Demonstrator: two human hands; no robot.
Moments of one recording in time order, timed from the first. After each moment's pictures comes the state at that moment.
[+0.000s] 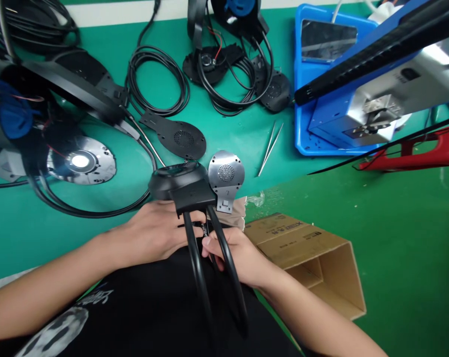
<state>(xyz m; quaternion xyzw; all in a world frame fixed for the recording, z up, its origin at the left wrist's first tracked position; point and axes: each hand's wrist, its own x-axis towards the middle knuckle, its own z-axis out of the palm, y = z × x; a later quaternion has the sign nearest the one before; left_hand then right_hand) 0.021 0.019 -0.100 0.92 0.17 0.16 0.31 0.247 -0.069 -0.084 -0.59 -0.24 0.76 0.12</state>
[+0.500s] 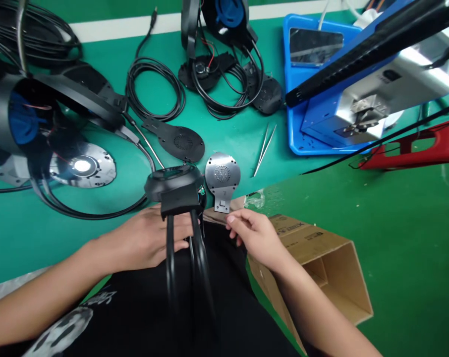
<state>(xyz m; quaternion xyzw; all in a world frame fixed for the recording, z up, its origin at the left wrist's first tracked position) 0.010 0.017 -0.085 0.90 0.18 0.17 0.35 0.281 -0.051 -0.084 -0.70 -0.31 0.62 0.19</state>
